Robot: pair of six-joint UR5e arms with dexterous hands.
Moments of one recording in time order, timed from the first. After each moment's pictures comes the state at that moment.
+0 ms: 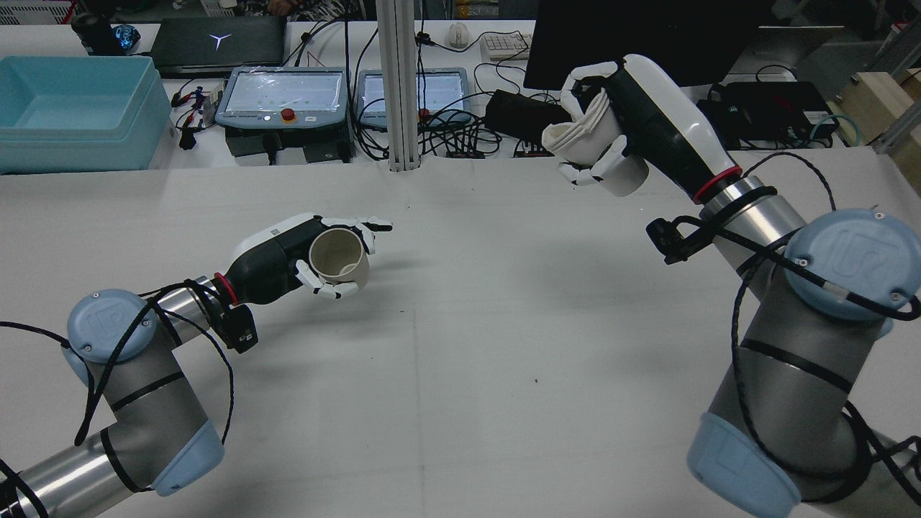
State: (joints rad) left arm -0.69 -2.13 -1.54 0.10 1.49 0.32; right arm 0.79 -1.07 2.16 -3.85 -1.01 -0.96
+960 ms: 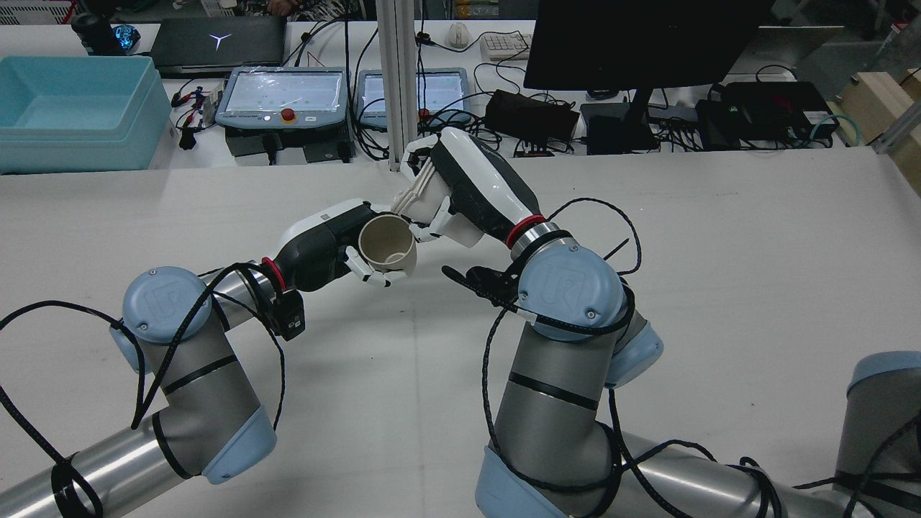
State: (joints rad) left arm -0.66 -2.26 -1.53 0.21 1.49 0.34; right arm 0.59 -0.74 1.79 -3.86 -0.93 -1.01
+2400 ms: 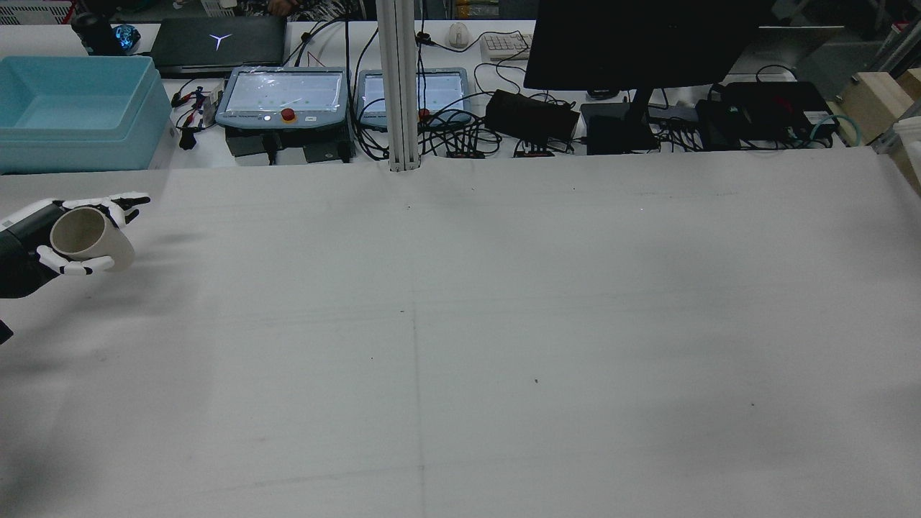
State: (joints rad) left arm -1.00 -1.73 -1.44 -0.28 1.54 0.24; right arm 1.49 -1.59 1.63 -3.15 -1.49 -0.60
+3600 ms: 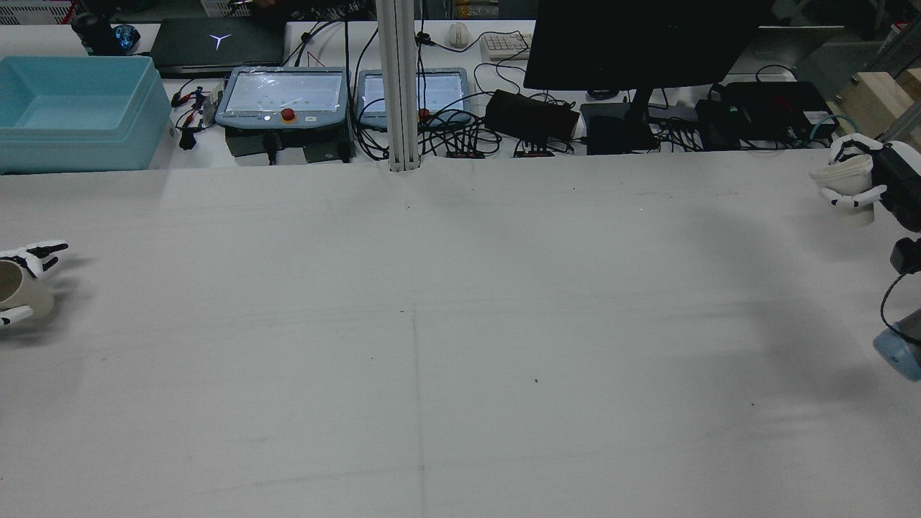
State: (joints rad) left arm -1.04 -1.64 -1.18 -0.53 1.54 0.27; right arm 1.30 -1.41 1.12 -2.80 -1.36 -0.59
